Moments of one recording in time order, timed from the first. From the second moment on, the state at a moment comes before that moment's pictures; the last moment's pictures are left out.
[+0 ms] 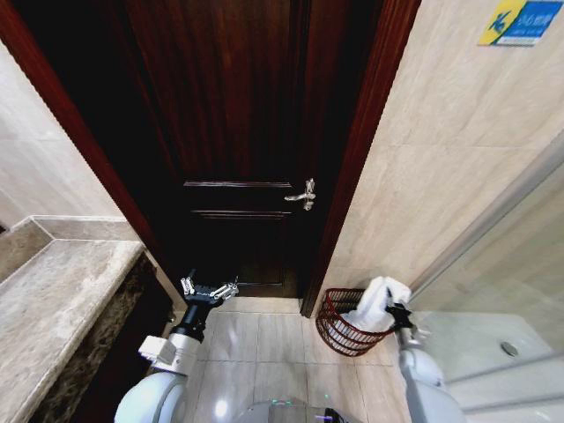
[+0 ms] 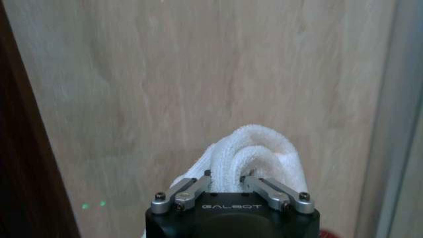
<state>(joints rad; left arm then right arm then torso) 1.81 -1.48 -0.59 -2.42 -0.20 0.02 0.13 -1.15 1.35 0.76 1.18 0.29 0.20 -0.20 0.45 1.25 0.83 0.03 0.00</state>
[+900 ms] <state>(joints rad) 1.81 -1.48 -0.59 -2.42 -0.20 0.02 0.13 -0.69 1.31 0.74 0.43 0.19 0.03 -0.27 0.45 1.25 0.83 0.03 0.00</state>
